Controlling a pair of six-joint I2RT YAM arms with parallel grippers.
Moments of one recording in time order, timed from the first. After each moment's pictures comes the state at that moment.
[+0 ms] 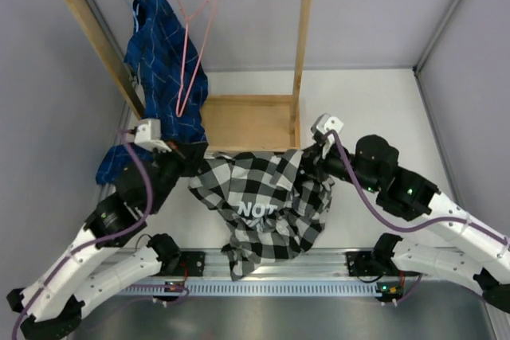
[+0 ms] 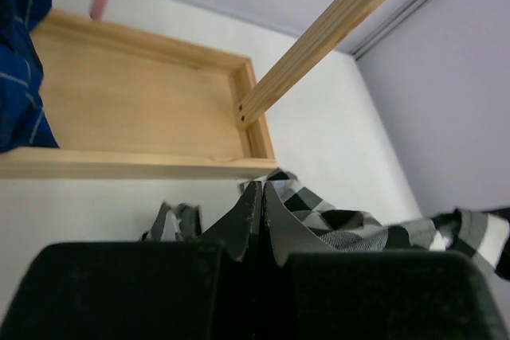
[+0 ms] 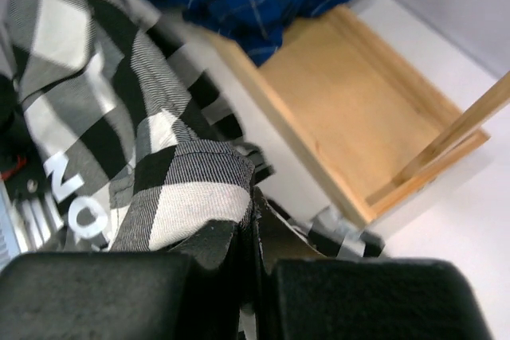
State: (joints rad) left arm -0.80 0.62 0.87 -0.40 -0.43 -0.64; right arm 0.92 0.80 0.90 -0.33 -0.05 -0.05
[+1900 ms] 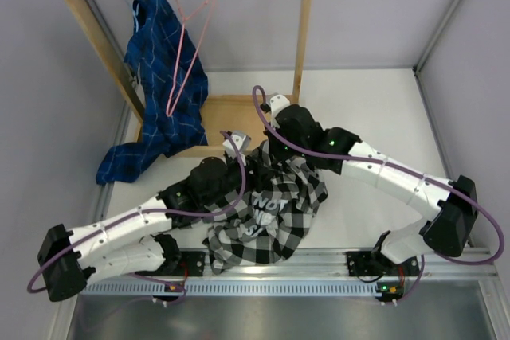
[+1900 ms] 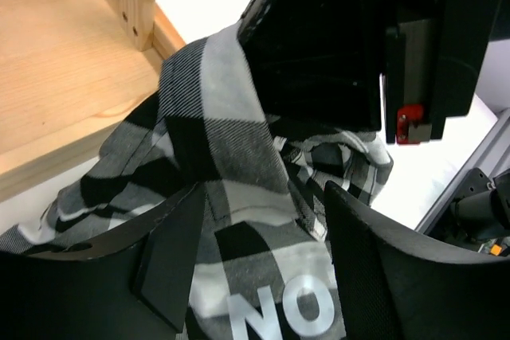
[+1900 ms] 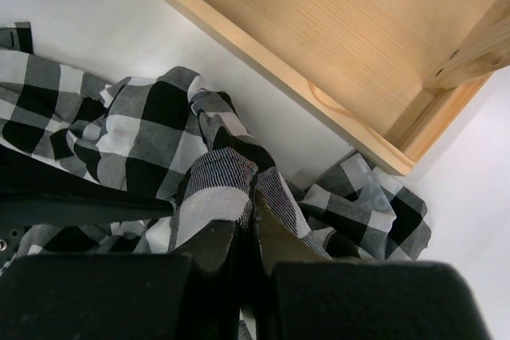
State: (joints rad) left arm -0.97 0.94 0.64 0.07 -0.16 -0.41; right arm 0.93 1.44 1.32 -0.54 0.16 0.24
